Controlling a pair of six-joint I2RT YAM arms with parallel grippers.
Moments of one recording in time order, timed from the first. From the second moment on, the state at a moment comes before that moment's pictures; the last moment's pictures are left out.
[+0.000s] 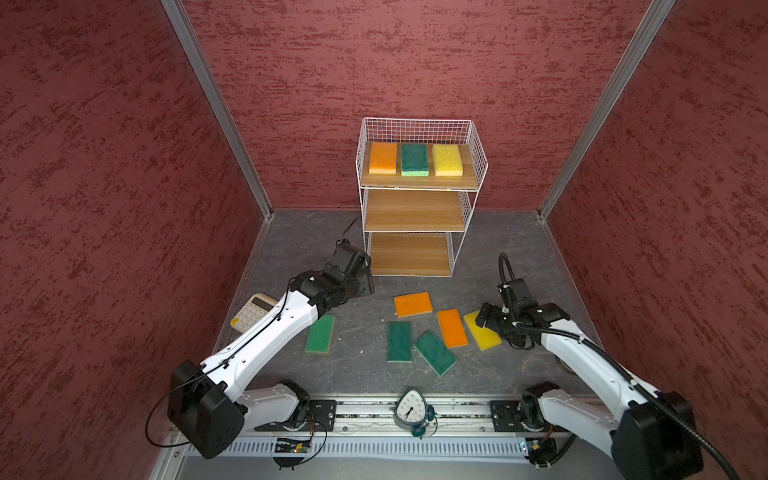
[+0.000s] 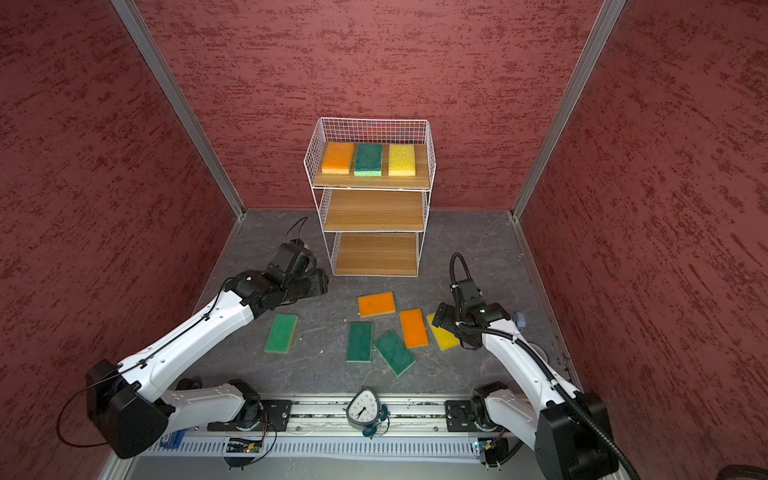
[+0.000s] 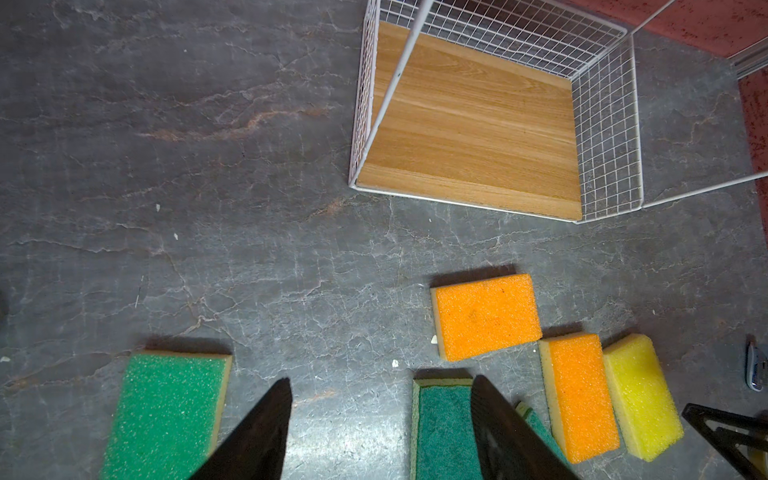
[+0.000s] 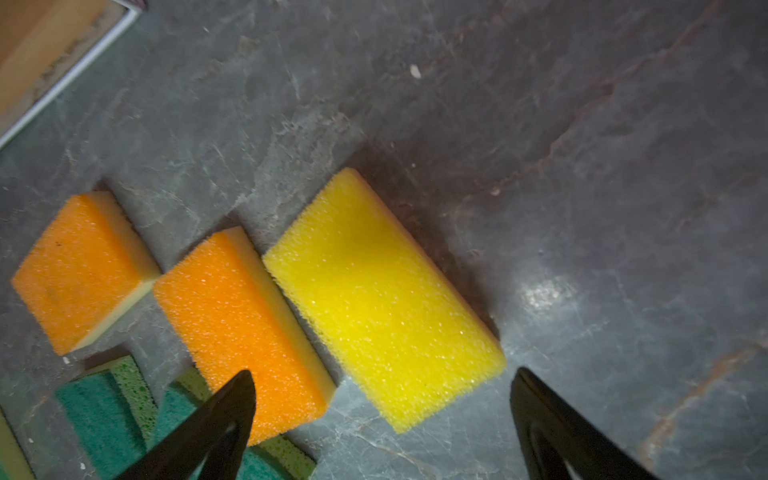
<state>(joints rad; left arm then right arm) -0.57 1.23 1.07 -0.76 -0.18 -0.65 0.29 1.07 0.63 -0.77 -0.04 0.76</state>
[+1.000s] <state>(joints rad) -0.57 1.18 1.03 -0.76 -0.16 -0.71 0.29 1.15 0.63 -0.63 -0.02 0.67</state>
